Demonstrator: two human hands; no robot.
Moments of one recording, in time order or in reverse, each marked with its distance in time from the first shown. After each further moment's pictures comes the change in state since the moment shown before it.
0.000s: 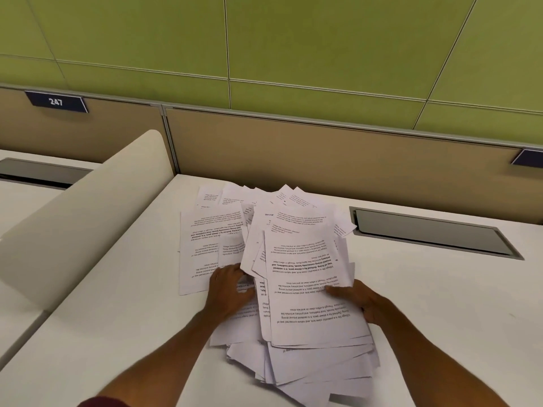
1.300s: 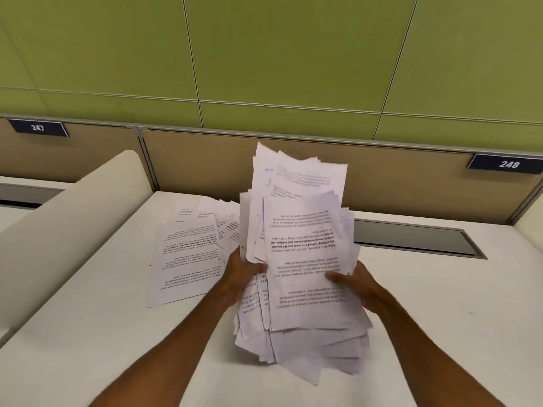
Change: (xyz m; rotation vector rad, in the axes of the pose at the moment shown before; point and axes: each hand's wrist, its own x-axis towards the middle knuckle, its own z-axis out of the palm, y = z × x) left_hand 0.039 0.143 0.002 -1.018 -0.114 -0.400; right_hand -0.049 -0.039 -0.068 -0.067 0.106 -0.411
